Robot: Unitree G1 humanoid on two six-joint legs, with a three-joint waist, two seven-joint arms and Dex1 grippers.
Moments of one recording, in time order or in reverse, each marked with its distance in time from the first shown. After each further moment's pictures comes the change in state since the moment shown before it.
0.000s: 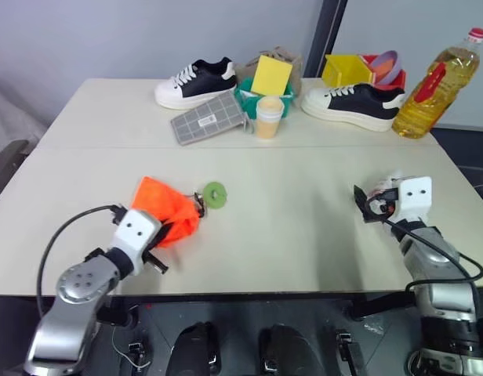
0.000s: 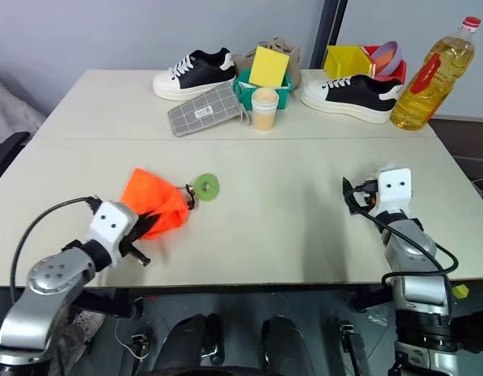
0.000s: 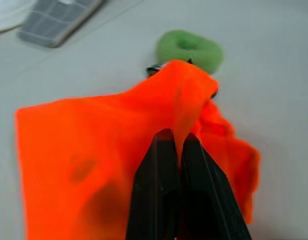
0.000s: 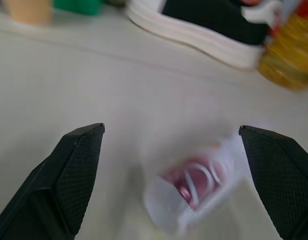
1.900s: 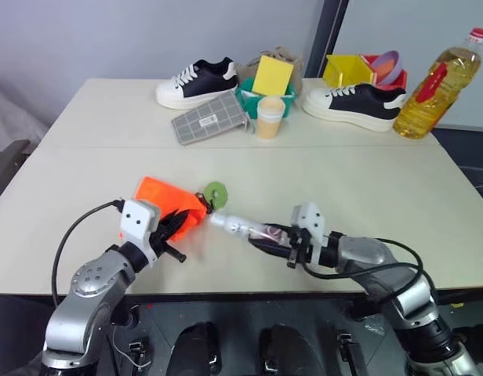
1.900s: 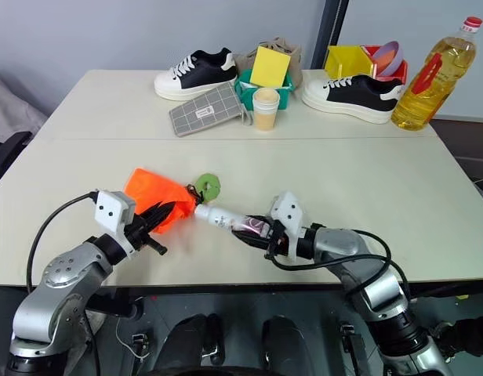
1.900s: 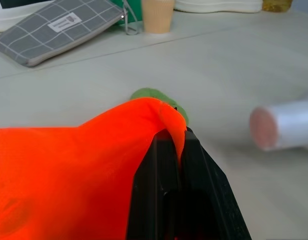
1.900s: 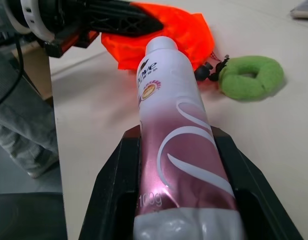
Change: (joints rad) left arm -0.062 -0.117 -0.024 -0.001 -0.241 0.061 0.110; right arm -0.071 -0.081 0.522 -0.318 0.266 0.177 0.597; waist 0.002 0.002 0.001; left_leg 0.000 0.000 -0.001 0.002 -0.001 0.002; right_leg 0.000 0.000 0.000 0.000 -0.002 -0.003
